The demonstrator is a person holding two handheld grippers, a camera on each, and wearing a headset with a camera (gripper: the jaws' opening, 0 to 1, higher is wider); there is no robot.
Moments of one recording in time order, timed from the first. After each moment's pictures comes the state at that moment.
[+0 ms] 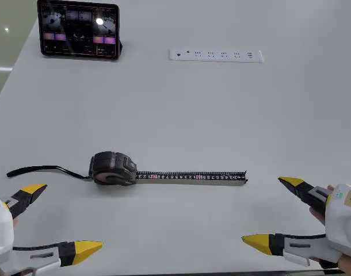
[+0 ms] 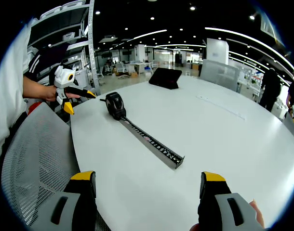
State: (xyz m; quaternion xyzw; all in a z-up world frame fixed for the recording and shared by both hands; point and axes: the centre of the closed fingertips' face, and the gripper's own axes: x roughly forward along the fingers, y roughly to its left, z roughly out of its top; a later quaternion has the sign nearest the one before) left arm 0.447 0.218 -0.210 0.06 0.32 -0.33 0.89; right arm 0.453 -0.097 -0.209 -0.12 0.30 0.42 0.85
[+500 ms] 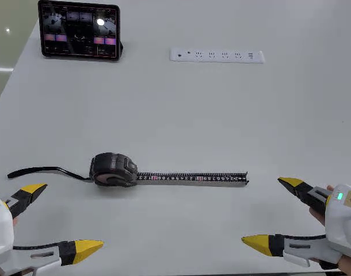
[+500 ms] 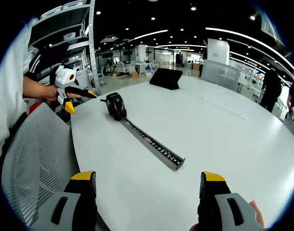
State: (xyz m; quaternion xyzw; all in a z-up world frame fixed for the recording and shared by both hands) left arm 0.449 0.220 -0.208 0.06 0.32 -0.33 0.89; right arm 0.454 -0.095 -0.208 -0.12 0.30 0.43 0.84
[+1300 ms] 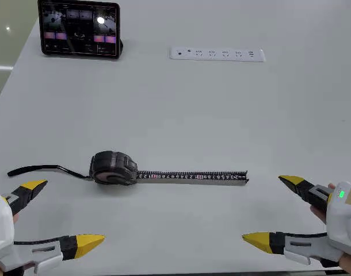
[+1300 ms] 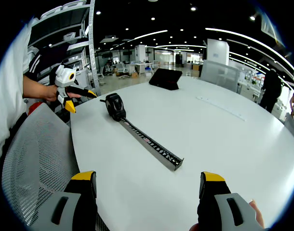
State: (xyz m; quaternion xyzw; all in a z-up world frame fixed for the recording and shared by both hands) left arm 0.453 0.217 -0.203 0.05 0.31 -0.32 0.89; right arm 0.455 -0.096 -0.205 -0.12 0.30 0.42 0.85
